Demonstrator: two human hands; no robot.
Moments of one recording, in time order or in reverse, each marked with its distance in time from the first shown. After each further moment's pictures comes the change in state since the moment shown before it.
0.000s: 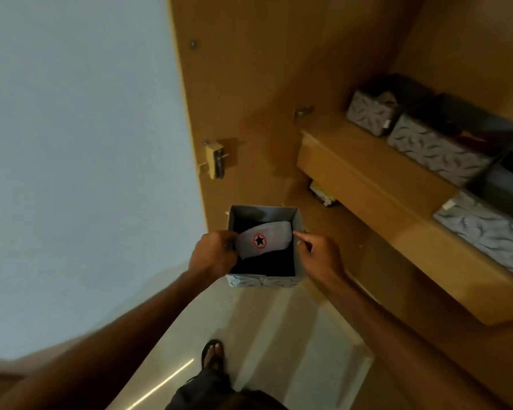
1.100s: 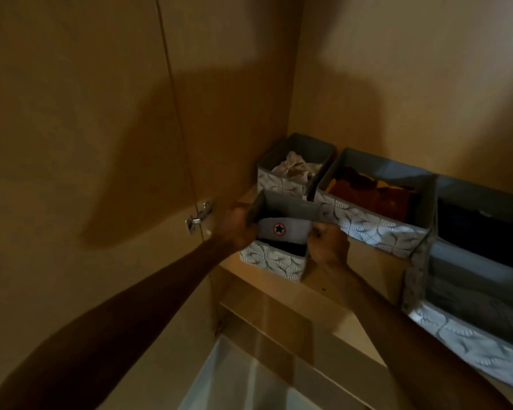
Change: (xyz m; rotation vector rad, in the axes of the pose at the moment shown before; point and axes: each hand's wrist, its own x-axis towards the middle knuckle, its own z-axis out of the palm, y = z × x) left_hand 0.415 0.294 0.075 0.106 -0.154 0.597; right_hand 0.328 0.137 -0.182 0.056 0.494 0.486
